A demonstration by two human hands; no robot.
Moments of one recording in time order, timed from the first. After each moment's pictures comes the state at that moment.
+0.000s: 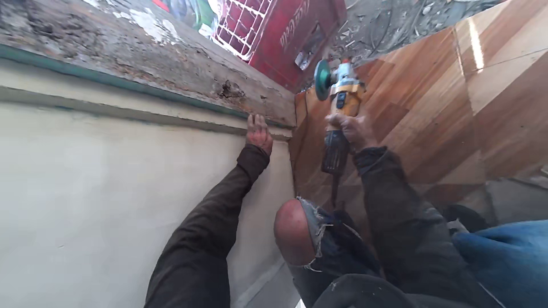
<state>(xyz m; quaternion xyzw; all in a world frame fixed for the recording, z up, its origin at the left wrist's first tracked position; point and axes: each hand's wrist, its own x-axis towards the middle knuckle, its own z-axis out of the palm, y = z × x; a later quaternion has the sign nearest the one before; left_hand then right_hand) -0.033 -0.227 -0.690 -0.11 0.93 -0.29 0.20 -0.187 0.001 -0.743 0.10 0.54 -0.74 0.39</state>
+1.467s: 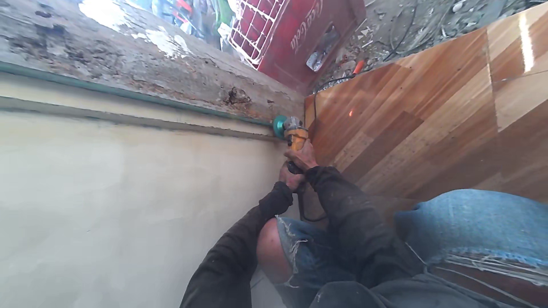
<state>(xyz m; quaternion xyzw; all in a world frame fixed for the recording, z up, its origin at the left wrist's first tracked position) 0.001 -0.118 -0.730 -0.58 0.71 0.38 0.10 -0.098 -0.100 -0.787 -0.04 0.61 -0.58 0.54</state>
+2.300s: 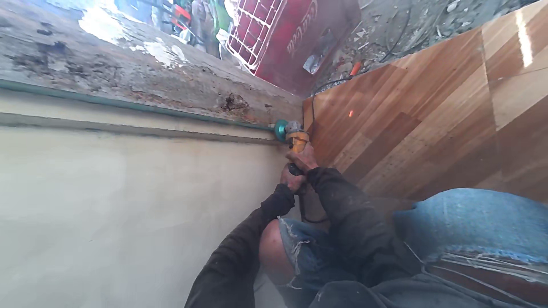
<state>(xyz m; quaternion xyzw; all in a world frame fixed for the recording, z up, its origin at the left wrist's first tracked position) -0.009 -0.119 -0.734 -0.58 0.71 0.36 0.12 -0.103 -0.100 -0.794 0.00 0.58 -0.59 0.56</state>
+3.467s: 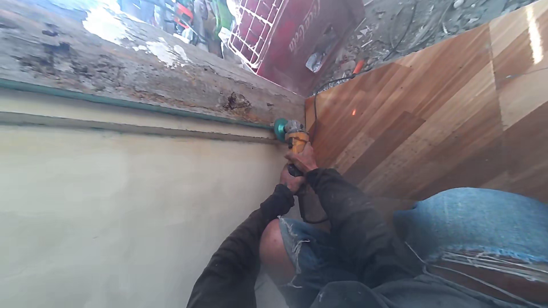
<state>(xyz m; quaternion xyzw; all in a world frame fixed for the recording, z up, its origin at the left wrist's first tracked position) -0.002 -0.120 -0.728 -0.59 0.72 0.35 0.12 -0.096 -0.102 -0.789 -0.02 0.59 -0.59 0.55</state>
